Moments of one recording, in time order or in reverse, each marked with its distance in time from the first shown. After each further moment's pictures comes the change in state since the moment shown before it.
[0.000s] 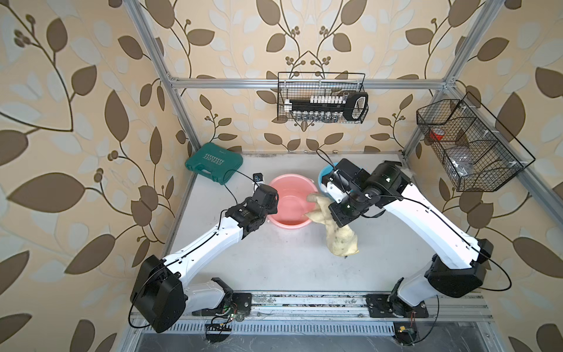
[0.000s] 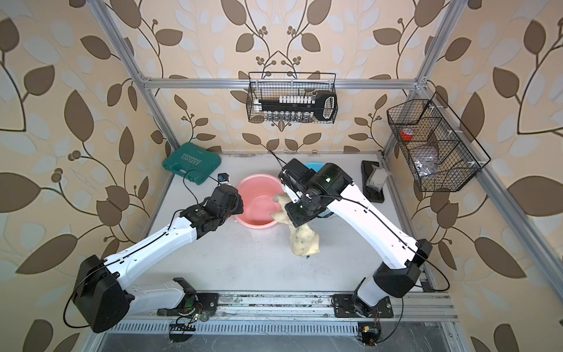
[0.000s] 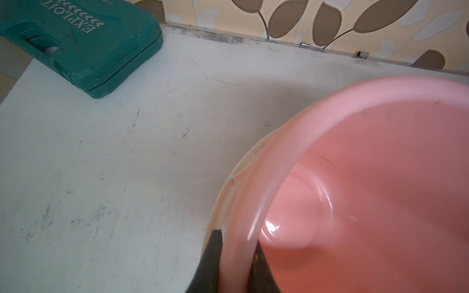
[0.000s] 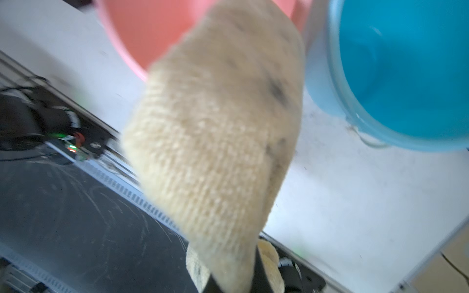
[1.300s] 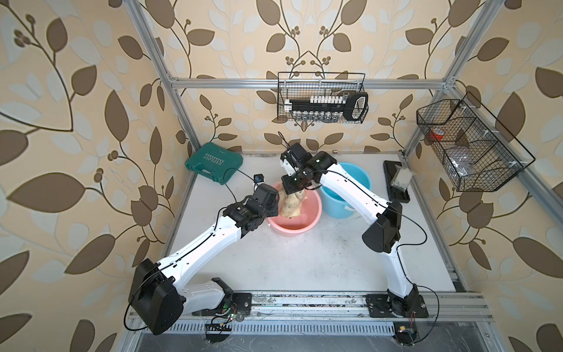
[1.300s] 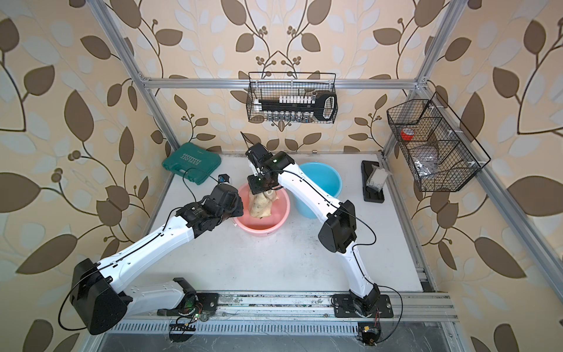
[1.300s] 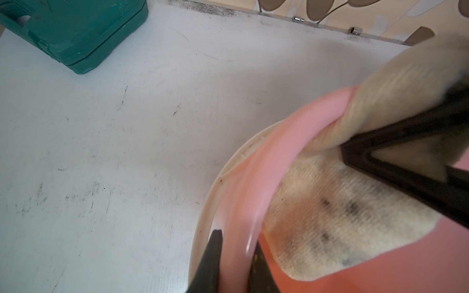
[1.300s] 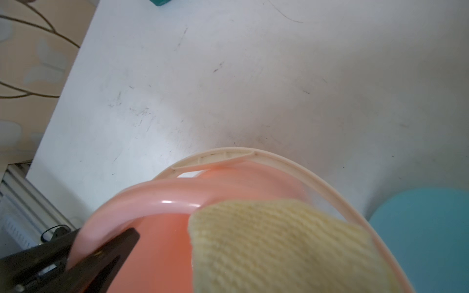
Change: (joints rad) left arm -0.033 -0.022 0.068 -0.160 0.079 -0.056; right arm -0.090 0.637 0.382 0.379 0.003 0.026
